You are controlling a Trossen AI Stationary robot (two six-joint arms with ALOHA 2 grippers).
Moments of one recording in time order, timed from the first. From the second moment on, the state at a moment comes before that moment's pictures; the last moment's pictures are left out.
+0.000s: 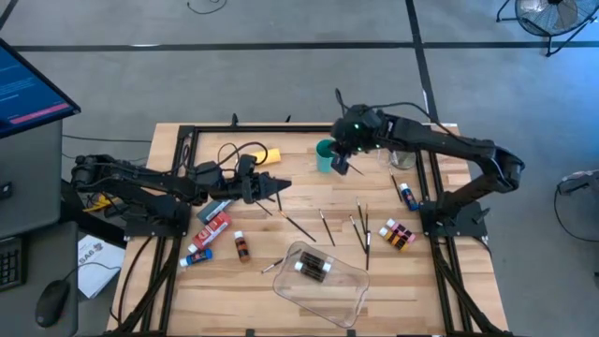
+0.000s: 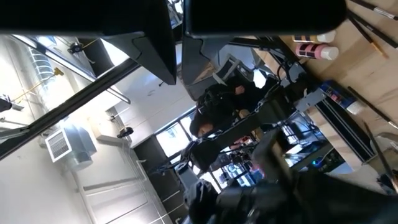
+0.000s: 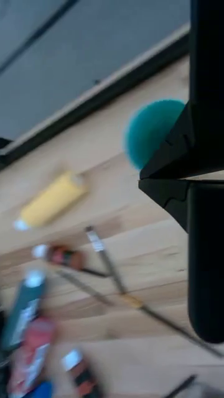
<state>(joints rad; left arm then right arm) -0.02 1.24 0.63 0.85 -0.06 -1.00 -0.38 1.46 1.29 -0.56 -0.02 -0.04</state>
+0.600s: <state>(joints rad) -0.10 1.24 0.63 0.85 -0.06 -1.05 -0.44 1.49 1.28 -0.07 -0.06 -0.09</state>
